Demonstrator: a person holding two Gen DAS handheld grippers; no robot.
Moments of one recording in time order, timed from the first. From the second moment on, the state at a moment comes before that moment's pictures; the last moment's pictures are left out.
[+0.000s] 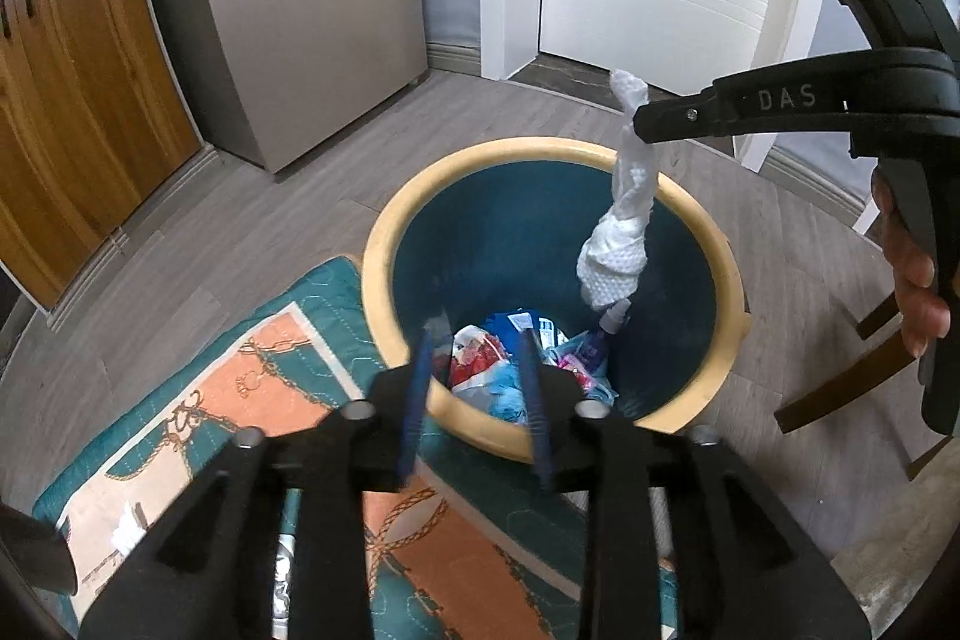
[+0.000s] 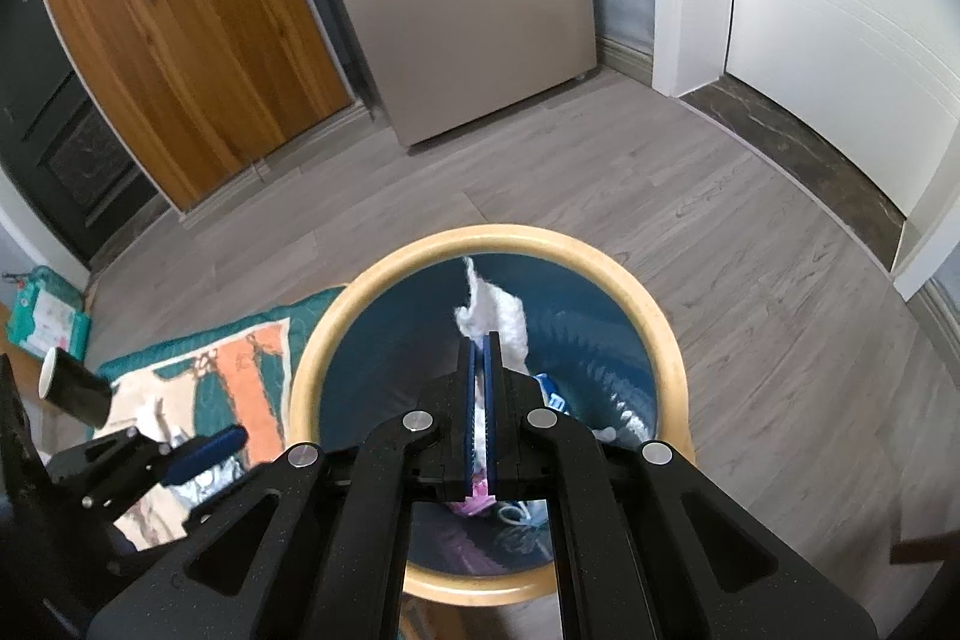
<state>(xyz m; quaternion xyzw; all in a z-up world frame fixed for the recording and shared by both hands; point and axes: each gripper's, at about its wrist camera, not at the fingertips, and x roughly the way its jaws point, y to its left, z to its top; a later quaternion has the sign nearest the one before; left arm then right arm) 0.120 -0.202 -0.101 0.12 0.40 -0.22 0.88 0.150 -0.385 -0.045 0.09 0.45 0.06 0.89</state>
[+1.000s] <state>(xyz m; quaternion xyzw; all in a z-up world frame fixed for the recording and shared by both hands) 0.077 -0.052 -0.059 0.10 0.38 -0.08 0.92 0.139 -0.328 -0.029 0.08 0.43 0.07 0.90</state>
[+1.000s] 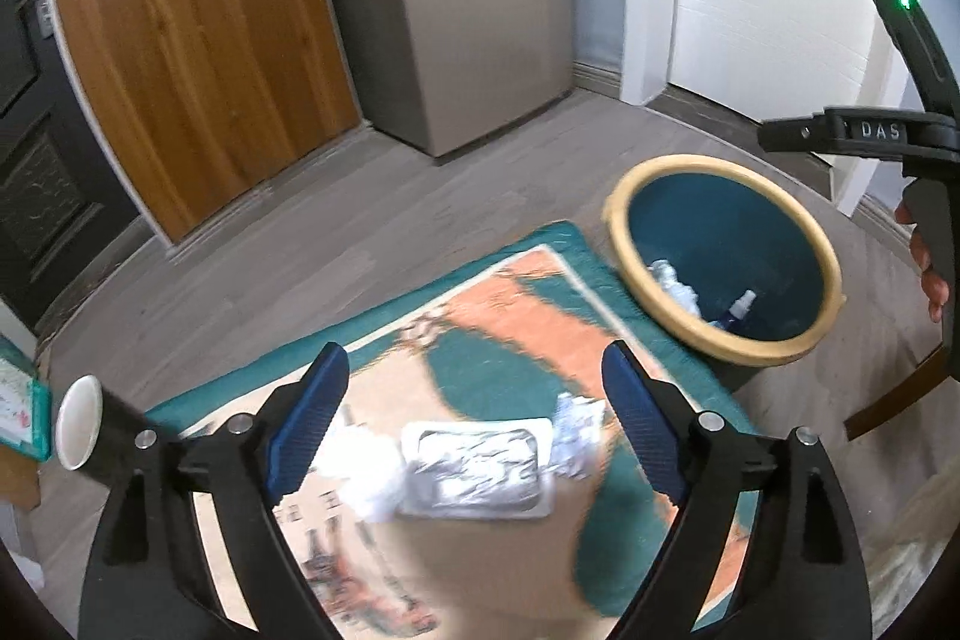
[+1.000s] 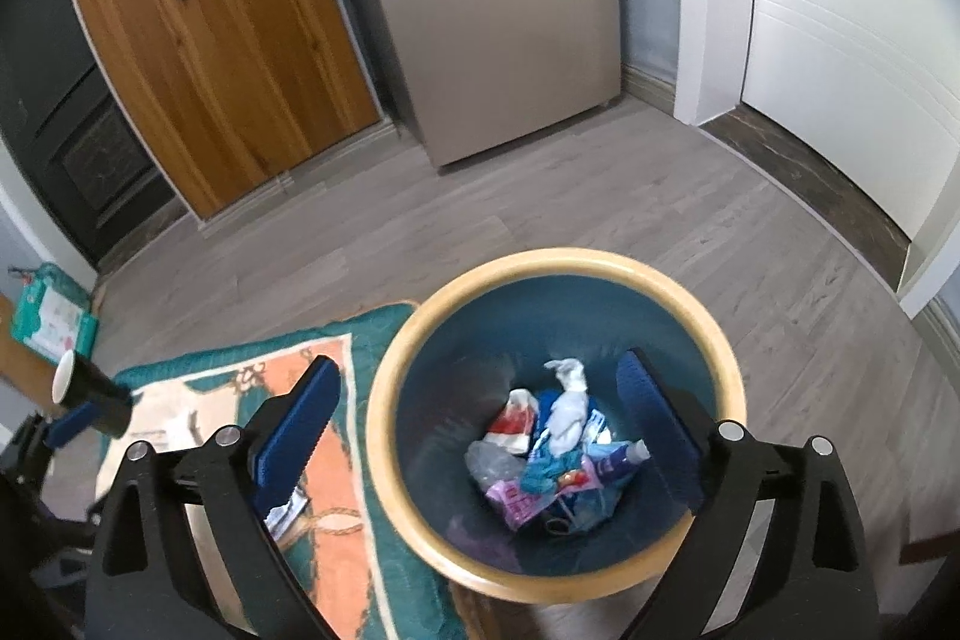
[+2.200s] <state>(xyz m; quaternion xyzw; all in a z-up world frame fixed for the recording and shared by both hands) 0.103 0.058 -0.140 0.04 0.47 0.01 0.88 0.122 -0.189 -0.126 -0.03 0.50 0.19 0.84</state>
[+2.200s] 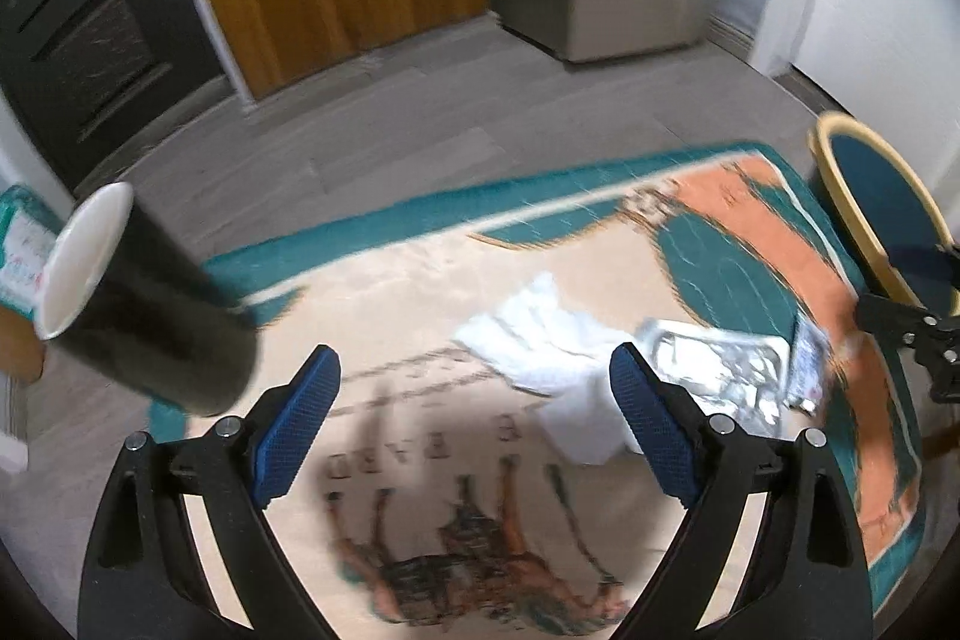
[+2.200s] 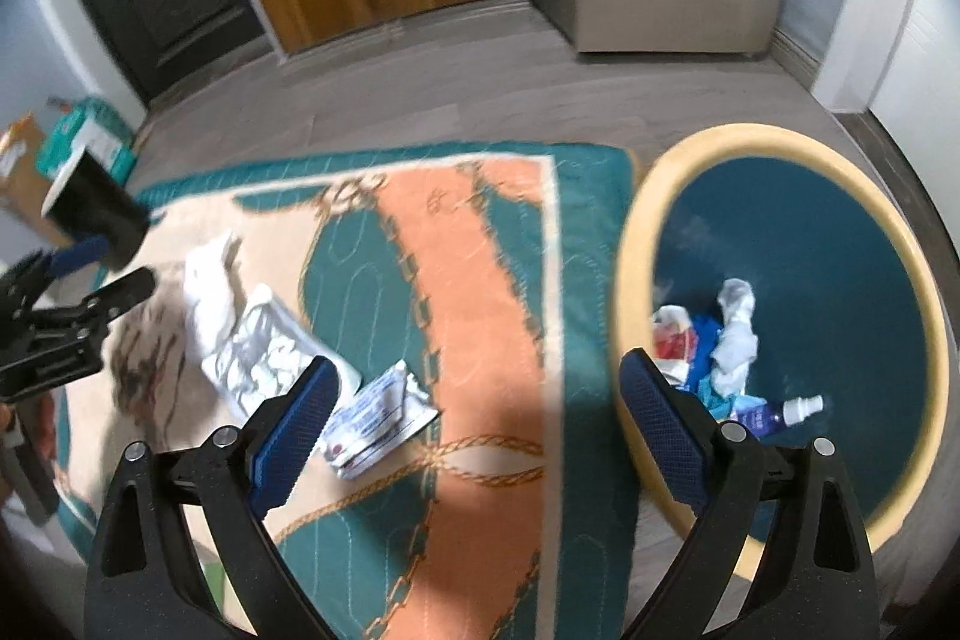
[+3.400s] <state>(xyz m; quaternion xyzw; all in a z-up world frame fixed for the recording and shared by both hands) 0.093 0.030 -0.131 0.05 0.49 -0.07 0.87 0.110 -0.160 -0.119 -0.04 0.50 0.27 0.82</state>
